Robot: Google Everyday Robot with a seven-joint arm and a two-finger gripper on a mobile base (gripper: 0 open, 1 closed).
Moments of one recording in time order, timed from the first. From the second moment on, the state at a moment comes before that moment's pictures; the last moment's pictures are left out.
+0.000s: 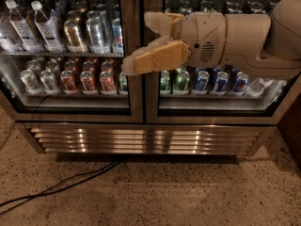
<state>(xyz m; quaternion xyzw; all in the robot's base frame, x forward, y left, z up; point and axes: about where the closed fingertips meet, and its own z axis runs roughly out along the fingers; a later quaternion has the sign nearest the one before) 0.480 0.019 1.041 -0.47 0.55 0.45 0.53</state>
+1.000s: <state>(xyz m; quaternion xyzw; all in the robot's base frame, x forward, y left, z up) 0.480 0.019 1.041 -0.47 0.55 0.45 0.53</state>
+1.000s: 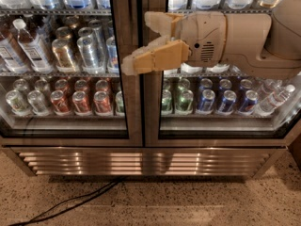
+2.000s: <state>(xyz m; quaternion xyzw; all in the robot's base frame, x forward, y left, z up) 0.480 0.019 1.041 -0.47 0.55 0.45 0.53</state>
